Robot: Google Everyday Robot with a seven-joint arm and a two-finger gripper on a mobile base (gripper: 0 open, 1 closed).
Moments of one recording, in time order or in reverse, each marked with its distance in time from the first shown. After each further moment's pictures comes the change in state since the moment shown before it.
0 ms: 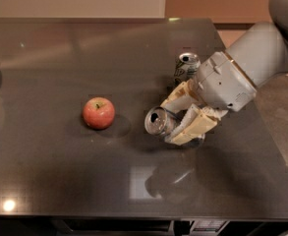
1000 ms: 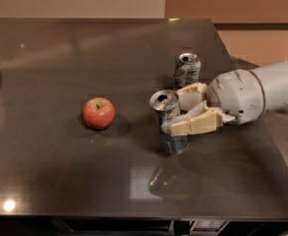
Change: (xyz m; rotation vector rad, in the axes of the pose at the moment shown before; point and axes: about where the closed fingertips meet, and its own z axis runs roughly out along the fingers) arm -0.013 -0.010 -0.015 0.075 -0.567 0.190
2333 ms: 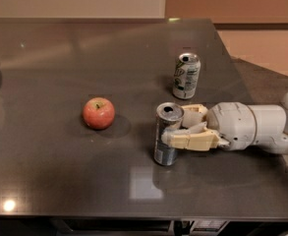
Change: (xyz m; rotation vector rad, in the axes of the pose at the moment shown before) arm 0.035 -0.001 0.003 0.058 -0.286 0.057
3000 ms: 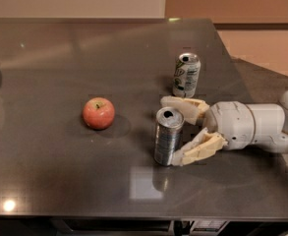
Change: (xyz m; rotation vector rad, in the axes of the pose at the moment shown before) arm -0.002 0.001 0.004 -0.007 0.003 -0.004
